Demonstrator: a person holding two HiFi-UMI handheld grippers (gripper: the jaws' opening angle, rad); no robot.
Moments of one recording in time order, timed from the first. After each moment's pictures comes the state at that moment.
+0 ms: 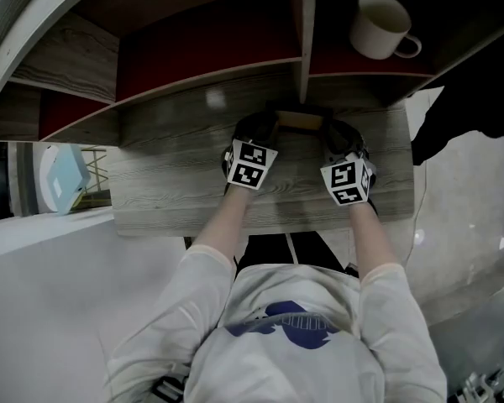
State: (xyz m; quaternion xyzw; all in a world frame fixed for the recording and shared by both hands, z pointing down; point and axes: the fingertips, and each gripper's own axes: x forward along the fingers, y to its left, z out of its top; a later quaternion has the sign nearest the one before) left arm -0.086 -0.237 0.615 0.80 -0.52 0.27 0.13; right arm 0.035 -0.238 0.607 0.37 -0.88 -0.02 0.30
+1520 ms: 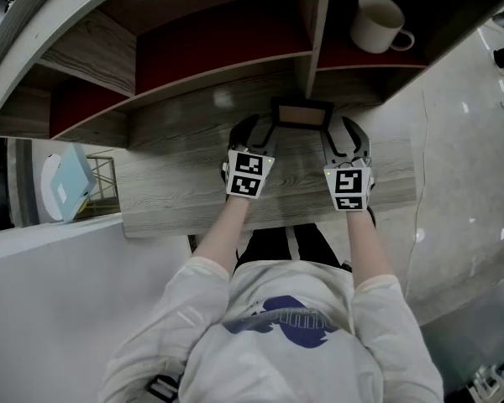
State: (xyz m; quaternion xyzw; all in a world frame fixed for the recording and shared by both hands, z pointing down) left arm -0.108 -0.202 0.571 0.80 -0.54 0.24 0.12; right arm 0.035 -0.214 0.539 0.46 -0.86 -0.01 0.22
